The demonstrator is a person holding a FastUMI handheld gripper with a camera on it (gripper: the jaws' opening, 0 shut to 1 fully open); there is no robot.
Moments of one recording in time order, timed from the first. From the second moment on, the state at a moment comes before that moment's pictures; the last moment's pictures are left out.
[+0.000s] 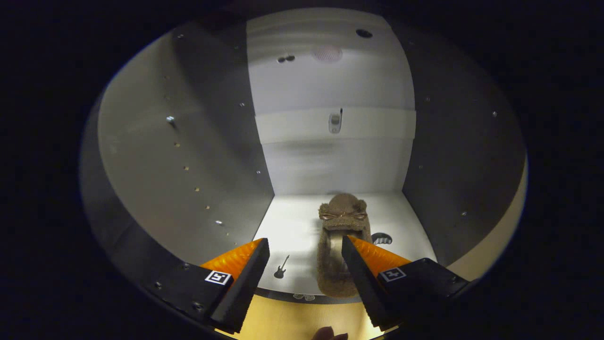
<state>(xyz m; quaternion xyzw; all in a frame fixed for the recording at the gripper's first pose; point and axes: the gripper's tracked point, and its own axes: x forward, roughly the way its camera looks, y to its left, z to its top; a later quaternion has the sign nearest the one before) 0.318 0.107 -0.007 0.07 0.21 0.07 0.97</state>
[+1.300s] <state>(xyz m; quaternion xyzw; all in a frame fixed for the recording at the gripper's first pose) -0.059 -0.012 0.110 0.01 -0.05 0.02 1.00</state>
